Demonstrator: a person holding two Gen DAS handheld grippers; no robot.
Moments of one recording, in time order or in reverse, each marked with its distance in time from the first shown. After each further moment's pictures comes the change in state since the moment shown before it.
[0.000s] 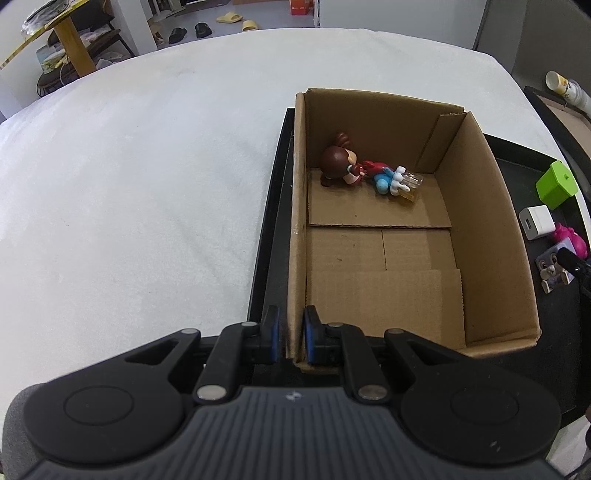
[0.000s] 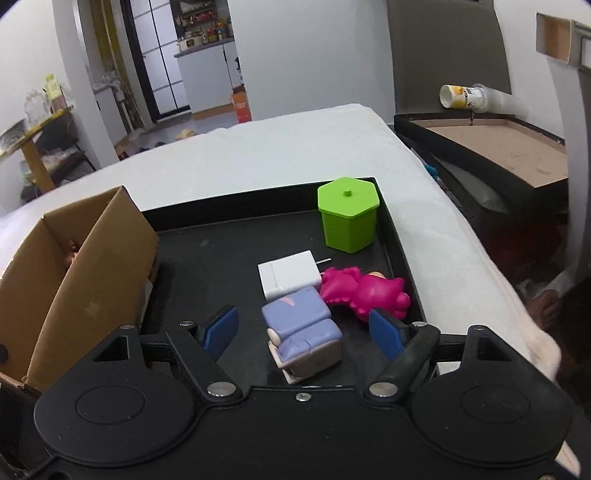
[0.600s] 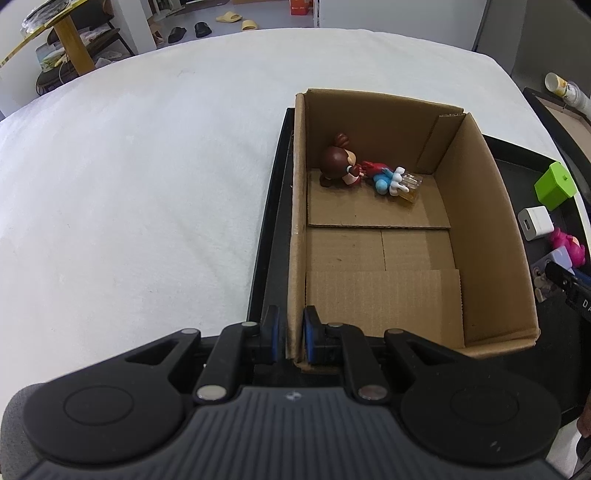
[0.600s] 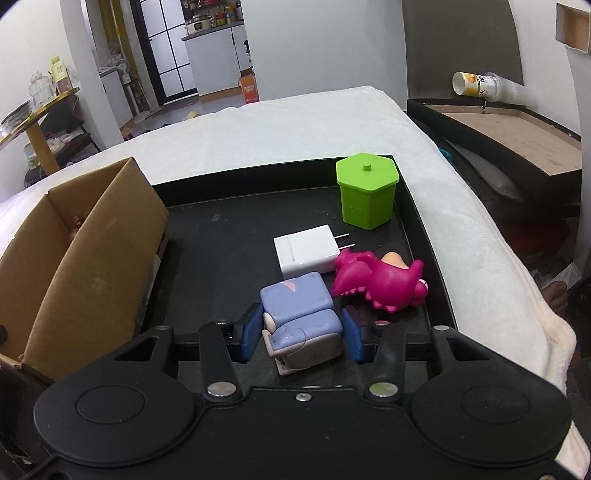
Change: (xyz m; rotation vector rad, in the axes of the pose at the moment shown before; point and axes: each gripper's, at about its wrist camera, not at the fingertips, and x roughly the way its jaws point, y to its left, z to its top) left arm 0.000 0.000 0.001 -0.001 0.000 -0.006; right arm 0.002 0.012 -0.009 -0.021 0.055 0.011
